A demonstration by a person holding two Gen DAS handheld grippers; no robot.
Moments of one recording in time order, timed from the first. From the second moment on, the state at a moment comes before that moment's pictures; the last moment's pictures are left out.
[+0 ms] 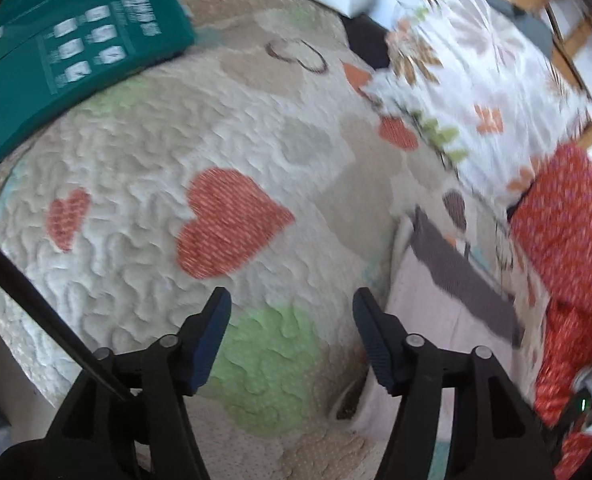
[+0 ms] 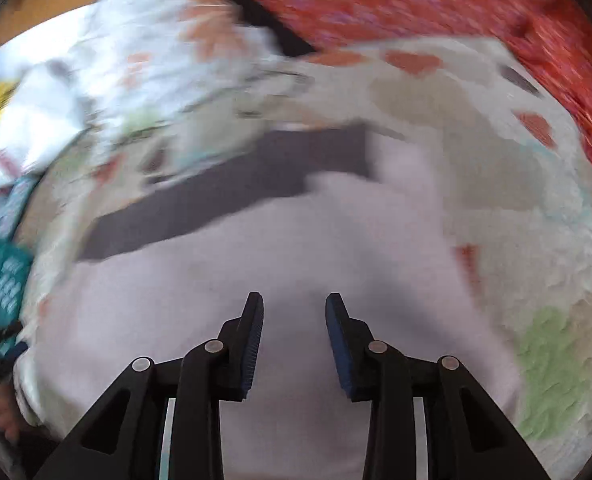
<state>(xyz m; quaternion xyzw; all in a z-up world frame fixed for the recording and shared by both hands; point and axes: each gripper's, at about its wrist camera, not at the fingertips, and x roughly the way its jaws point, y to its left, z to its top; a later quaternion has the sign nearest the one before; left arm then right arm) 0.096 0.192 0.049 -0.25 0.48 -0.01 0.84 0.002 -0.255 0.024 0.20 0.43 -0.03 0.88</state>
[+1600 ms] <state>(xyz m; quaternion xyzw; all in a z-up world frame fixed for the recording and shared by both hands) 0.086 0.123 0.040 -0.19 0.49 -0.04 0.85 -0.094 -0.330 0.023 0.29 0.37 -0.10 0.88</state>
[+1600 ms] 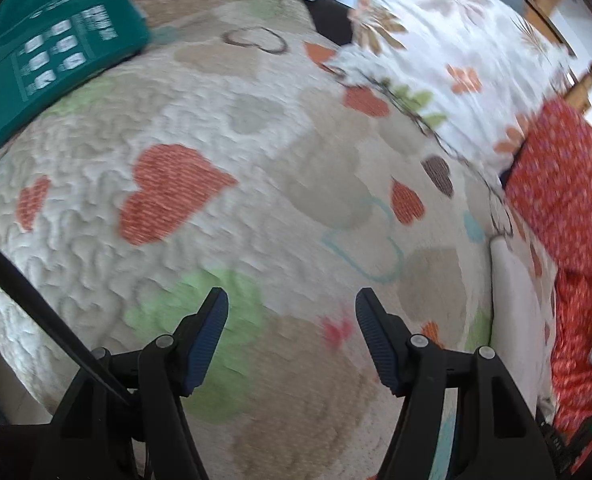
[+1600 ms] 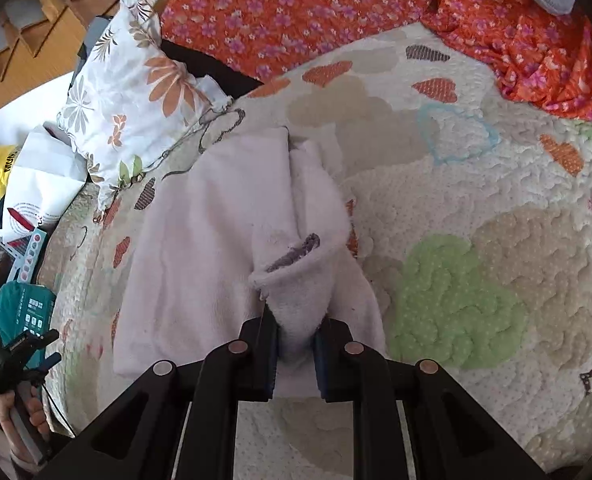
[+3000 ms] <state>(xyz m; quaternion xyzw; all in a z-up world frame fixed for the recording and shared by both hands) 0.107 -0.122 0.006 -0.16 0.55 -0.35 0.74 0.013 -0.410 -0.021 0.39 0.39 0.01 0.83</state>
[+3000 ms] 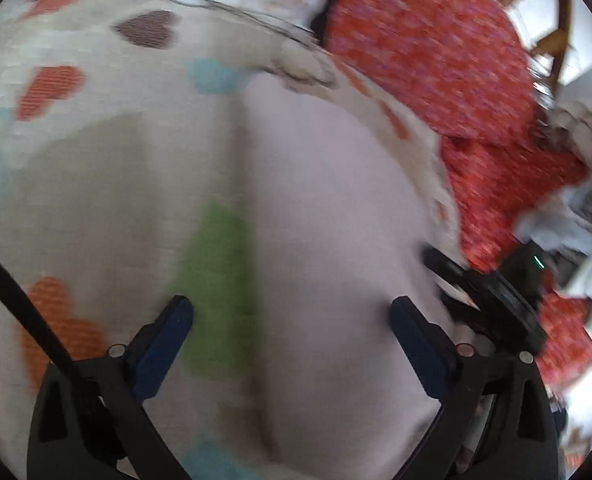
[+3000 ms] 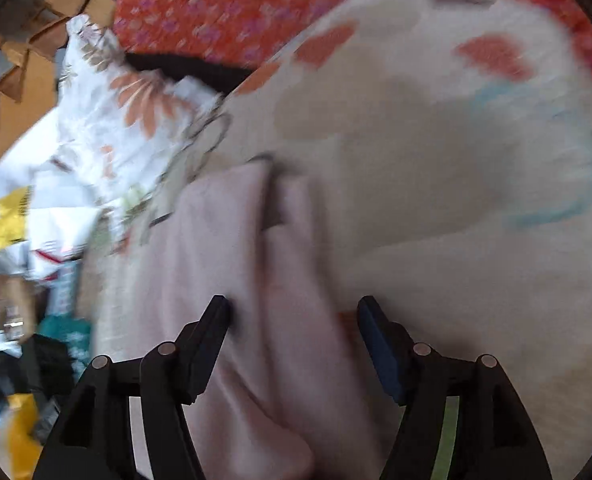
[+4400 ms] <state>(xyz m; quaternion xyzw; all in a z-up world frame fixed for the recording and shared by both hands) 0.033 -0.024 0.125 0.04 0.23 -0.06 0.97 0.011 -0.240 0.012 0.10 0.40 0.00 0.91</state>
